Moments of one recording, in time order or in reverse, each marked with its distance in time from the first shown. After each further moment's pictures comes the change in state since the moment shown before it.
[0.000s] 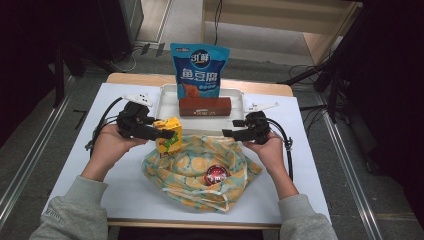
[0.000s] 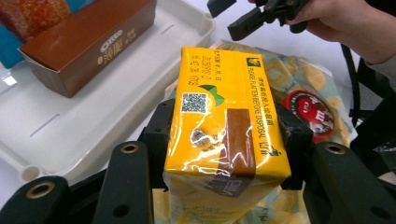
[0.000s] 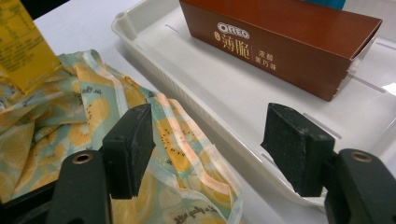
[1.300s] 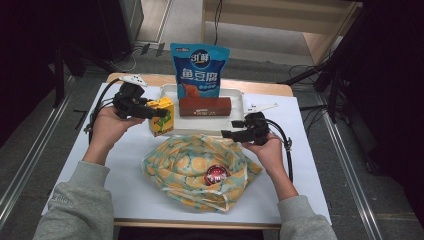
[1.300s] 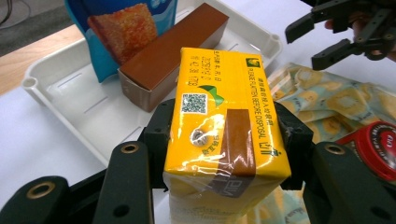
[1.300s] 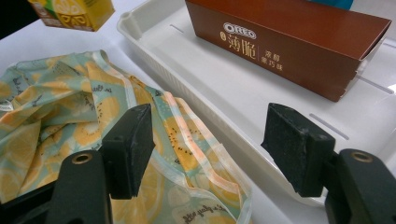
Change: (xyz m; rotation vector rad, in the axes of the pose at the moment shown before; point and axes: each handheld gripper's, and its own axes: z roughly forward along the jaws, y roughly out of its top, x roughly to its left) left arm 0.048 0.018 -0.004 -0.036 0.148 -0.039; right arm 0.005 0.000 0.000 -0.005 0.006 -0.006
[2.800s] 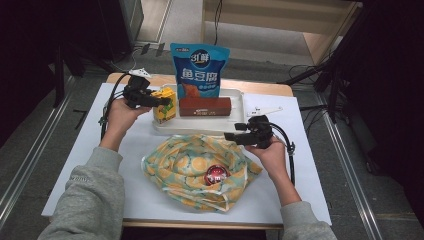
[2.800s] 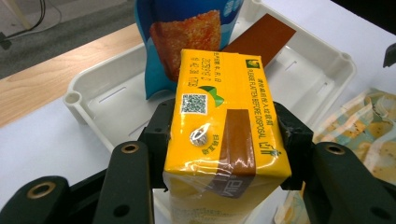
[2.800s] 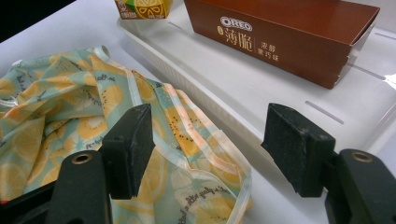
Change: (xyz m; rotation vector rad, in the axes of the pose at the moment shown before) left arm 0.056 0.002 0.049 -0.055 0.065 -0.041; right arm 0.002 -0.009 -0.009 -0.006 -0.011 0.025
